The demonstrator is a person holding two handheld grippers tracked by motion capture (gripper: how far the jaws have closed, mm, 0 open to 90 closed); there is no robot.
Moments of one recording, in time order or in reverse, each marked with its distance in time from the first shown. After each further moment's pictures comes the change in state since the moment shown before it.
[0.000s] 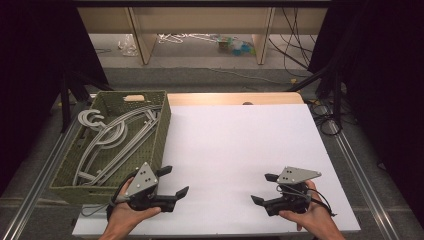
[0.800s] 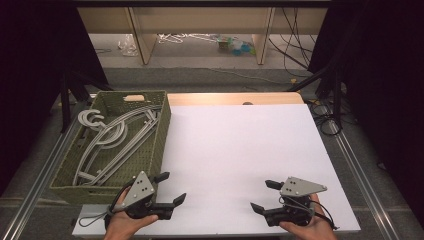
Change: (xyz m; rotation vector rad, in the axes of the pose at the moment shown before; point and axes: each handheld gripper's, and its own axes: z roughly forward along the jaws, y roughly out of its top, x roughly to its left) left arm -0.003 -0.019 -0.007 -0.029 0.015 -0.005; right arm 0.022 -0.010 -0.010 -0.070 -0.011 0.001
